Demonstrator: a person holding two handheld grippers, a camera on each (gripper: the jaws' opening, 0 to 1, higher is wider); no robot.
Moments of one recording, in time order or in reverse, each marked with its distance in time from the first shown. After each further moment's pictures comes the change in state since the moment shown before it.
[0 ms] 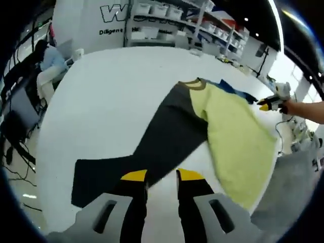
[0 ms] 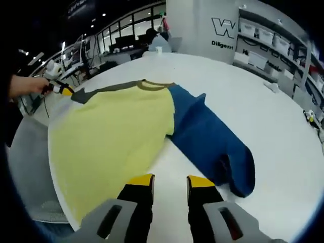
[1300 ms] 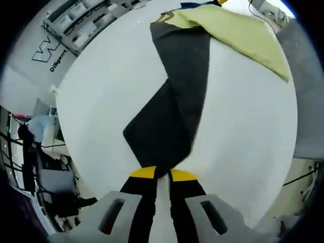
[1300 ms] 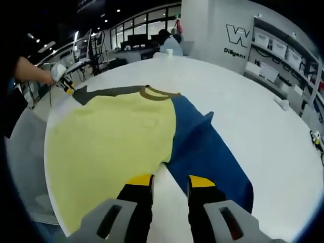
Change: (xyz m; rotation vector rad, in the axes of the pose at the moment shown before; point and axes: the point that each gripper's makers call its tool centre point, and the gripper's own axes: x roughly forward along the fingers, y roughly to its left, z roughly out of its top) left arm -0.025 0.086 -0.075 0.678 0.315 -0.022; right arm 0.016 0.019 0.030 -0.111 -0.019 0.055
